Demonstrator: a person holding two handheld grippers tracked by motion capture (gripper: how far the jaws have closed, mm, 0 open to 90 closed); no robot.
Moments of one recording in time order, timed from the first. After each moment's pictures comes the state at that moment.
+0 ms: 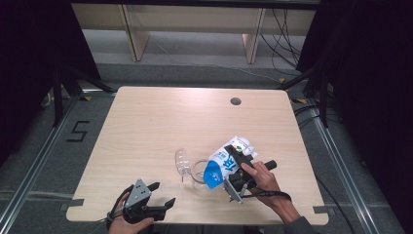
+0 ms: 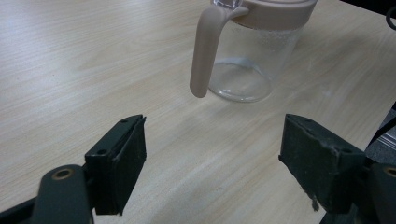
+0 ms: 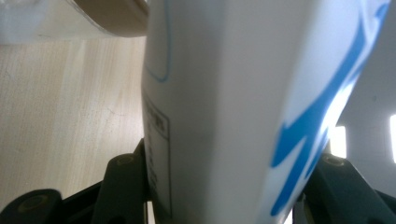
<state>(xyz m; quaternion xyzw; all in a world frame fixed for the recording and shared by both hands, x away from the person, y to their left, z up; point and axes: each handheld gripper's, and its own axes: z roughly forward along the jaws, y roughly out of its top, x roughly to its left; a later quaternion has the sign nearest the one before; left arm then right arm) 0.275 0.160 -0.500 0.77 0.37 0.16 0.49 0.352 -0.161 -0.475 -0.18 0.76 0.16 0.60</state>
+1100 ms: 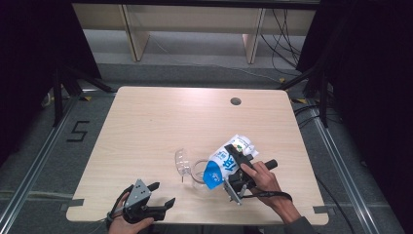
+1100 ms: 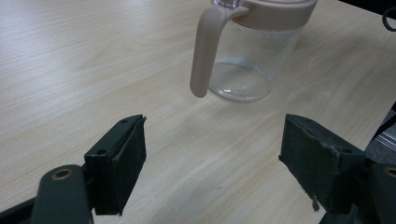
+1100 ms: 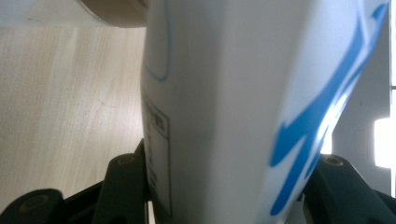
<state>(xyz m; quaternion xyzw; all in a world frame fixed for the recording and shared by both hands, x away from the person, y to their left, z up) 0.275 0.162 -0.500 0.77 0.36 0.17 0.49 0.350 -0.160 -0.474 -0.19 0.75 0.13 0.62</state>
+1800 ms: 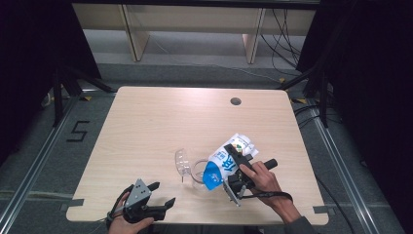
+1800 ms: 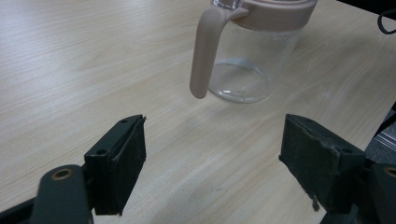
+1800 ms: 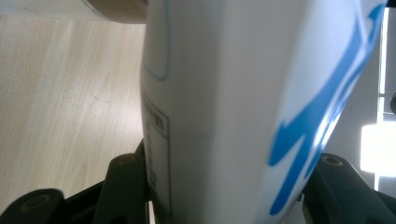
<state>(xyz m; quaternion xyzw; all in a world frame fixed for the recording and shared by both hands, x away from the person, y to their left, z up) 0.275 0.160 -0.500 0.77 0.37 0.16 0.49 0.349 -0.159 -0.475 -0.20 0.74 0.12 0.63</state>
